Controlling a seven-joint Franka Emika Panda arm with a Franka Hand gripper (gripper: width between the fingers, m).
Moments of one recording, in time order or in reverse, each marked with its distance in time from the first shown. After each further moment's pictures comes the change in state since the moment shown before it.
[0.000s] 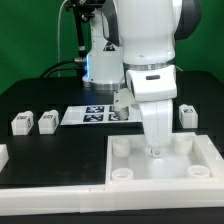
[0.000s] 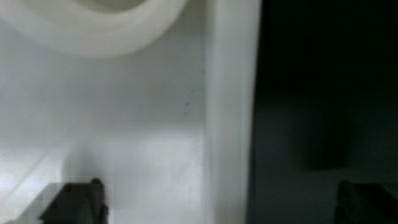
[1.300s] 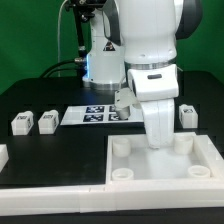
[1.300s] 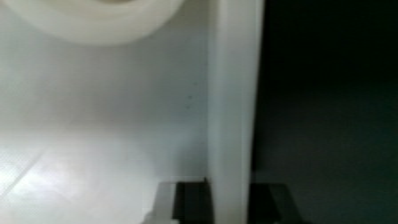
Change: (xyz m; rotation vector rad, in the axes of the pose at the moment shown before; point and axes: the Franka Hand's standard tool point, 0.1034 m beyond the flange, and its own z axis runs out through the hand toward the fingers) arm 0.002 0.001 -0.001 -0.002 0.000 -0.005
